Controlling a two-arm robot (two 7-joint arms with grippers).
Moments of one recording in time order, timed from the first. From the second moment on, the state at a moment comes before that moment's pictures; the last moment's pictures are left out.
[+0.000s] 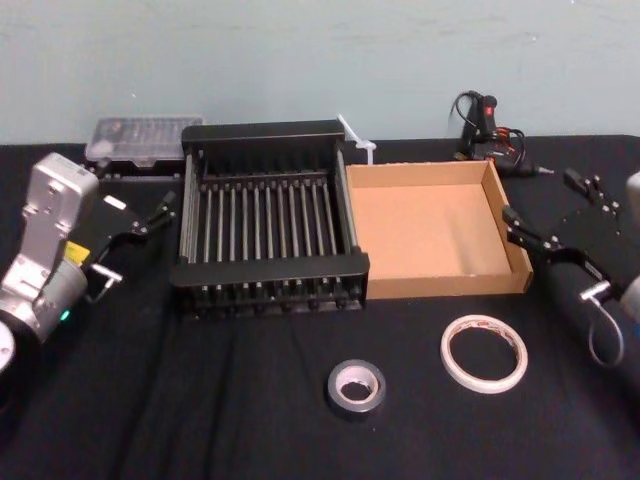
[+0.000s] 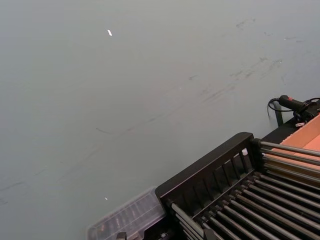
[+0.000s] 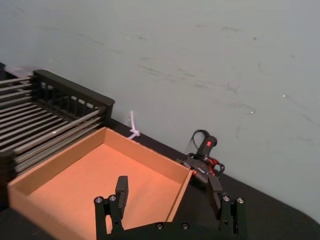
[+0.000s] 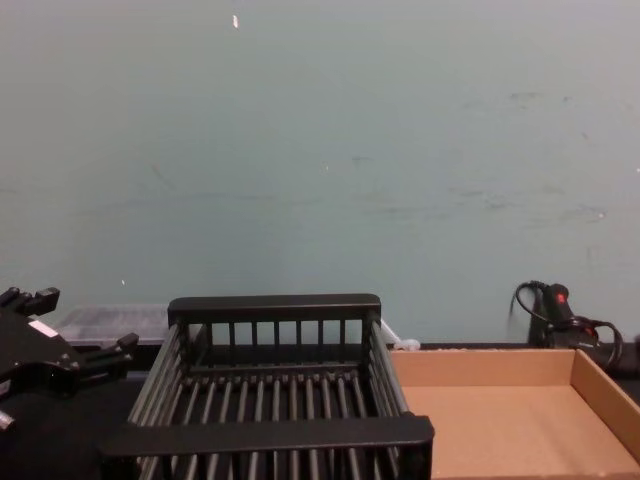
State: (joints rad) left arm -0.20 0.60 0.45 -1.41 -0.25 -0.12 0.03; right arm 0.05 0.66 -0.34 -1.58 0.33 -0.10 0.09
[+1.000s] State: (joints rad) left arm -0.20 0.60 0.45 -1.41 -0.25 -0.12 0.03; right arm -0.21 0.77 -0.23 -1.79 0.47 0.13 0.23
